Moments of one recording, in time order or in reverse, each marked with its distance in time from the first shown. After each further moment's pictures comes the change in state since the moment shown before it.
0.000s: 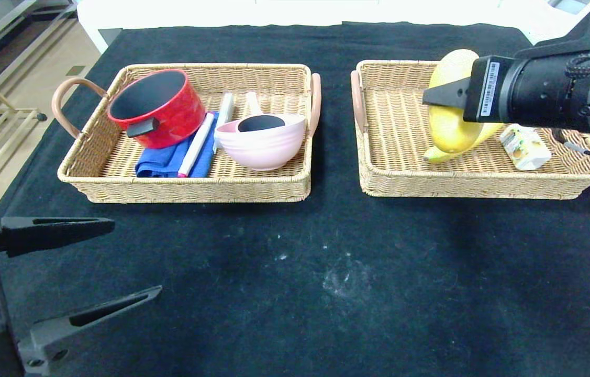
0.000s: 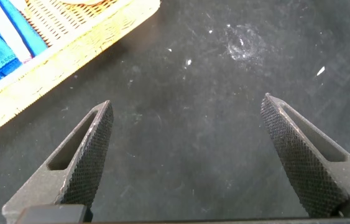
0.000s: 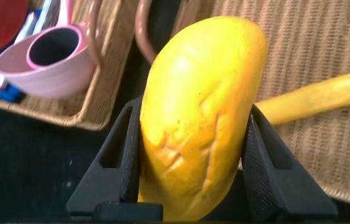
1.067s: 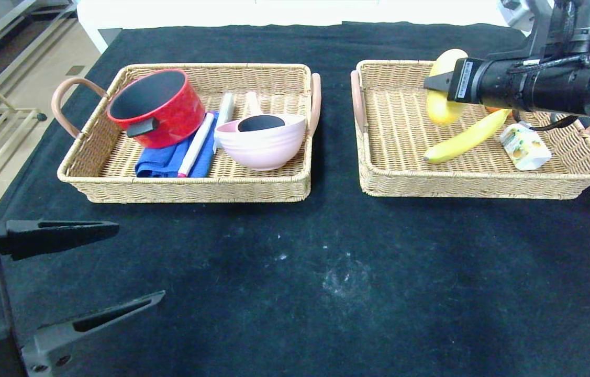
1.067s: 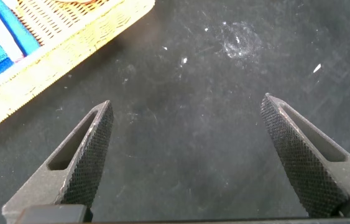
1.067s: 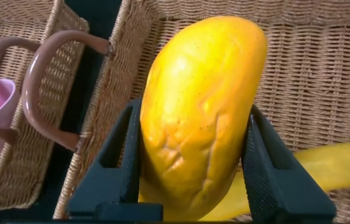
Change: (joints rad) left arm -0.009 0.004 0.005 0.001 -0.001 0.000; right arm -0.266 0.282 -0.250 -0.112 0.223 -0.013
